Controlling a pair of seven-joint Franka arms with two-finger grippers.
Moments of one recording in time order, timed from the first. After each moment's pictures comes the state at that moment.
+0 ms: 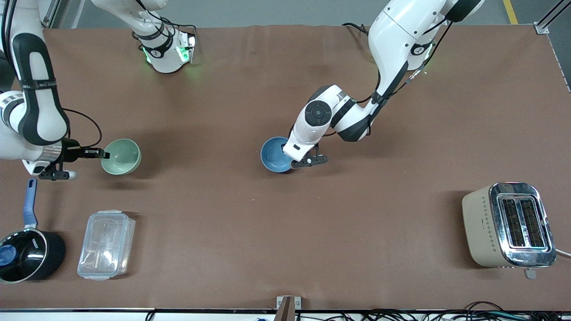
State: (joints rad) left arm -0.51 0.66 -0.32 -1.75 0.03 2.44 -0.98; right arm 0.00 0.31 -0.30 -2.03 0.31 1.99 -0.40
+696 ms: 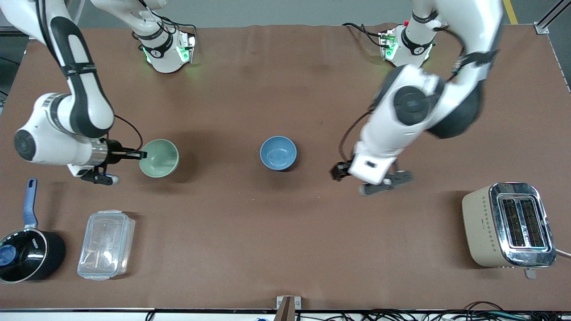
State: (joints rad) left arm -0.27 0.41 -0.22 -1.42 0.03 1.91 -0.76; right arm 0.02 0.27 -0.03 -2.03 0.28 1.99 0.05
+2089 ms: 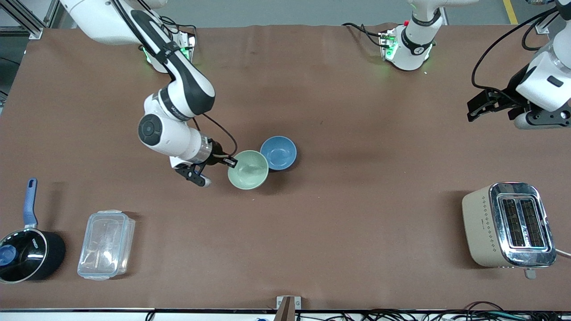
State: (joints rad) left arm -0.03 -0.02 -0.09 -1.59 0.00 1.54 -0.15; right arm 0.08 0.42 0.43 -1.91 0.27 2.33 0.81
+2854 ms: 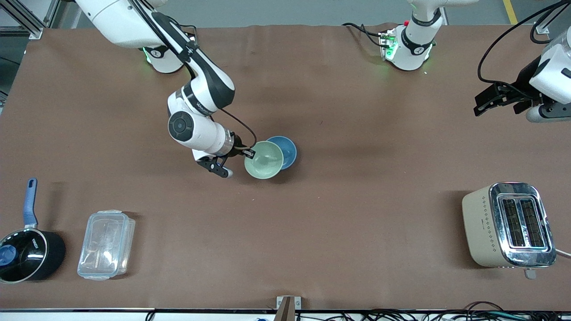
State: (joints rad) left arm -0.03 -0.04 -0.07 -1.61 -0.01 1.54 -0.14; right arm 0.17 0.46 0.43 -1.92 0.23 2.33 0.88
